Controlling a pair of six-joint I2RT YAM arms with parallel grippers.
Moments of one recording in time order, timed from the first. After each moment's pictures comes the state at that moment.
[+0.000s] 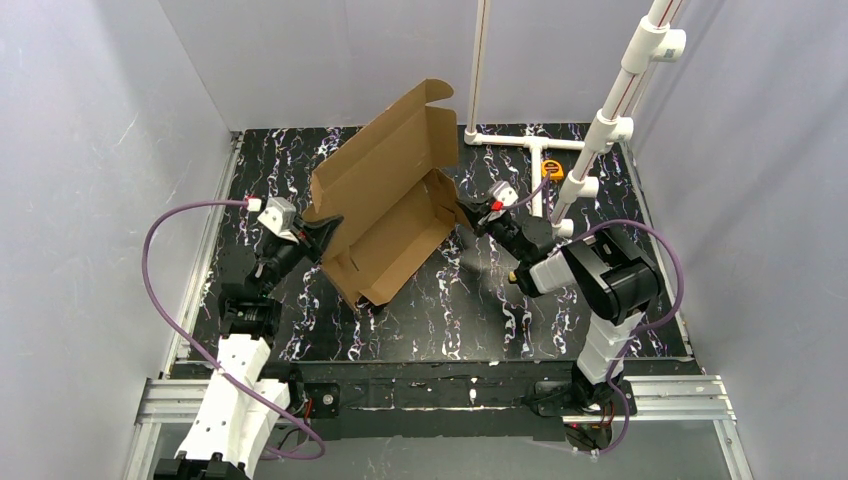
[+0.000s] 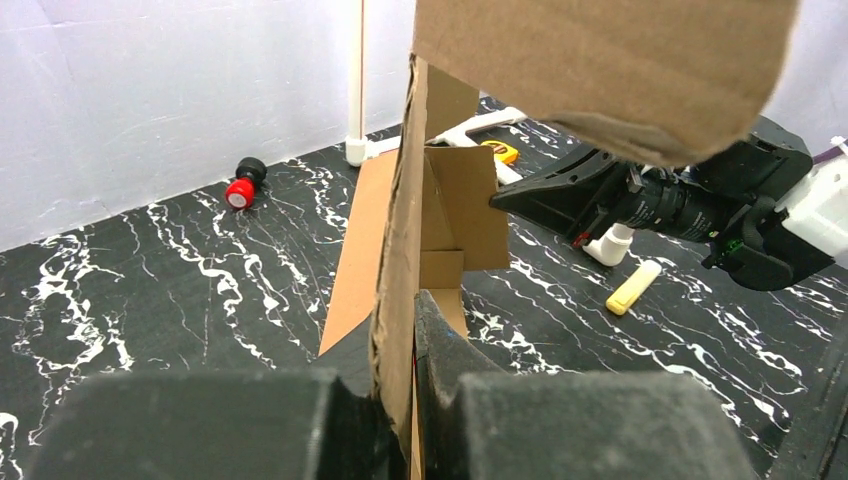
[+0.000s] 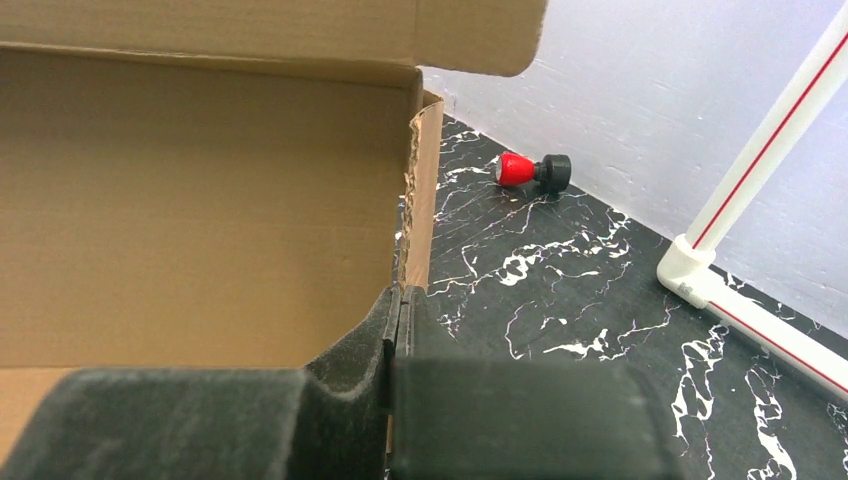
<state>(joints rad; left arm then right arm) -0.05 0.67 0.49 0.37 0.64 -0.19 0.48 1.83 0.60 1.44 -0.35 -0.07</state>
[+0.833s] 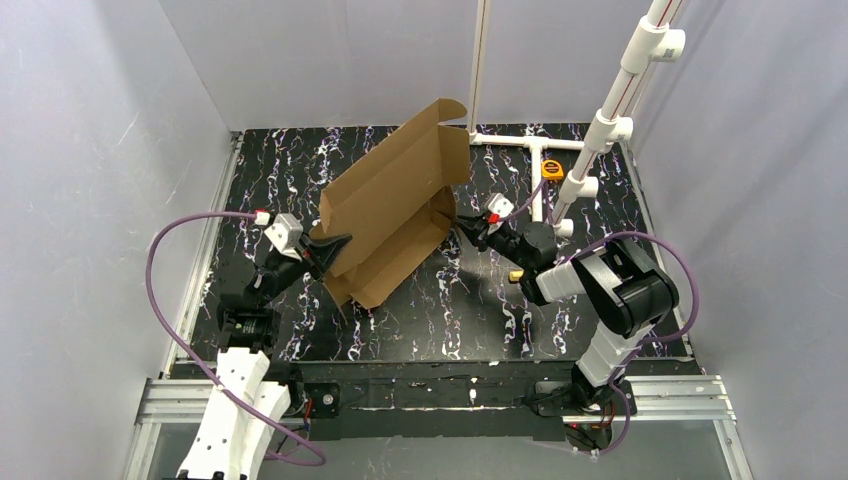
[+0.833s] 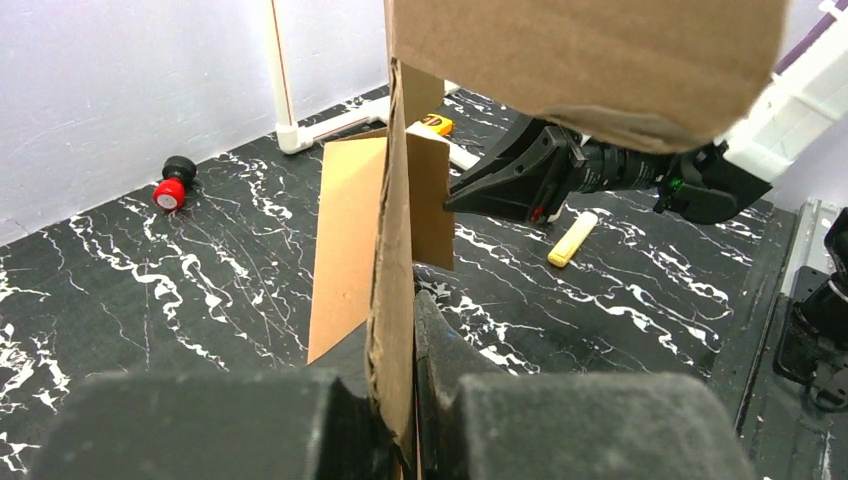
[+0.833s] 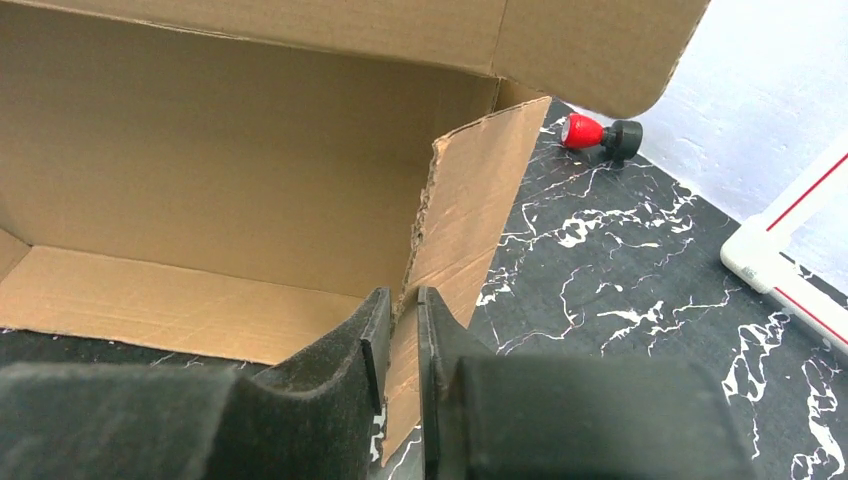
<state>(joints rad) -0.05 0.58 0.45 0.29 0.80 -0.17 0.49 1.74 0.51 1.34 -0.46 -0.12</state>
